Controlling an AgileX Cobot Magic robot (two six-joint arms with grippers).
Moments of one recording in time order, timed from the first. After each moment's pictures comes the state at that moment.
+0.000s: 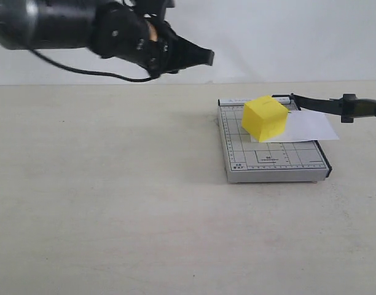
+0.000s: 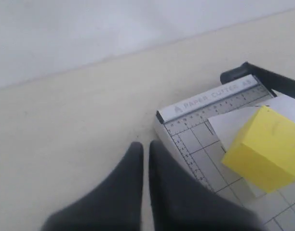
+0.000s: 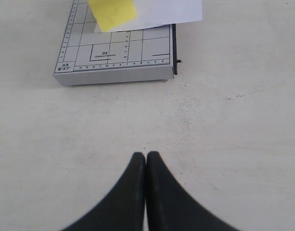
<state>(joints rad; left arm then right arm) -0.70 1.96 -1.51 0.23 0.25 -0.38 -0.02 0.57 -0.34 0.39 0.58 -0.25</state>
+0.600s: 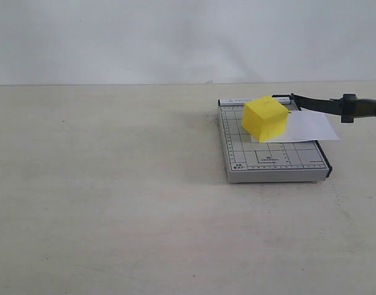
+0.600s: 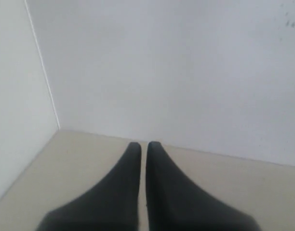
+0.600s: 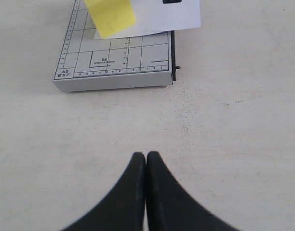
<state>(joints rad) 0.11 0.96 -0.75 0.31 0.06 -0.27 -0.02 0.57 -0.34 0.39 0.56 -0.25</state>
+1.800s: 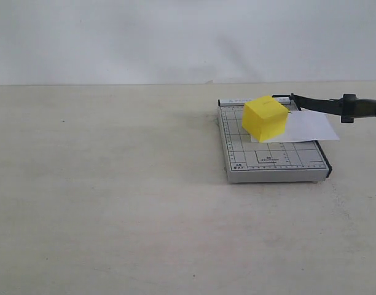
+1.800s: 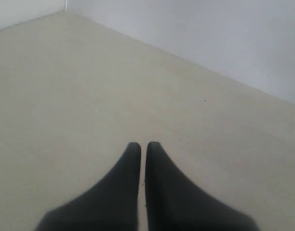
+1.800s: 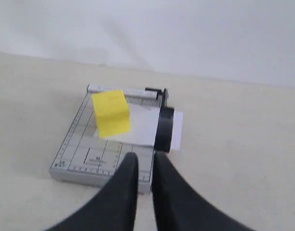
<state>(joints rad) 0.08 0.17 -0.01 0.21 0.23 -0.49 -0.02 0.57 -0.57 0.39 0.49 -0.45</state>
